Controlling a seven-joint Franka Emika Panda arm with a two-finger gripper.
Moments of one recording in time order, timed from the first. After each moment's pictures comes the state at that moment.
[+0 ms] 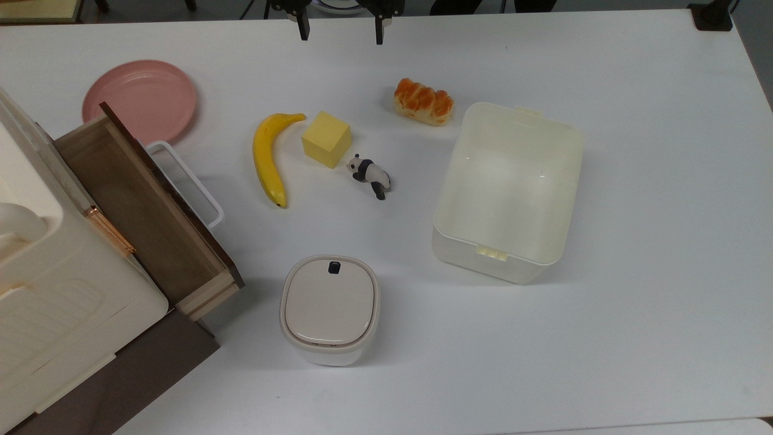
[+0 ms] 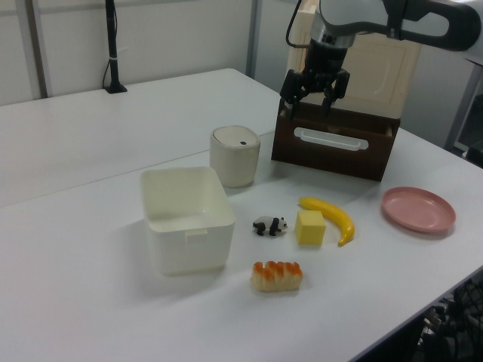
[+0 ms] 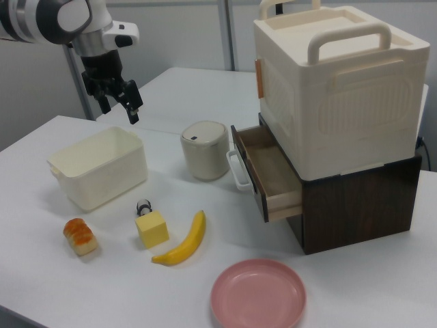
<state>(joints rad) 0.05 -0.02 0.00 -1.65 0.04 1.74 0.16</state>
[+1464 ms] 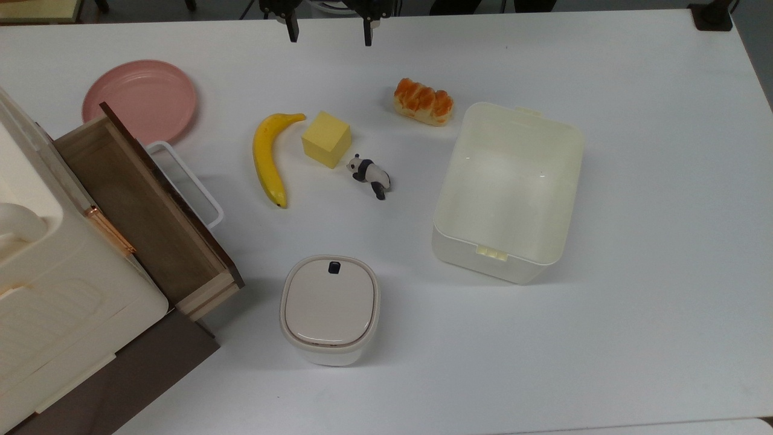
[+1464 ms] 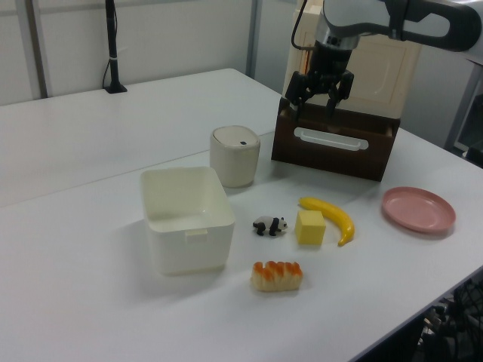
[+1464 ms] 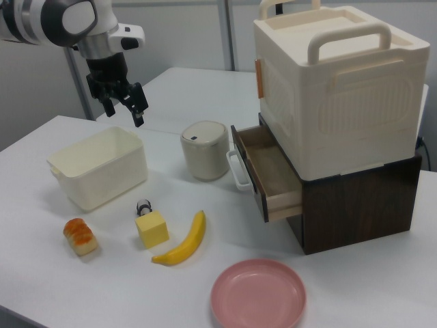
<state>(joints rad) 0.03 -0.02 0.01 -1.66 0.04 1.74 0.13</state>
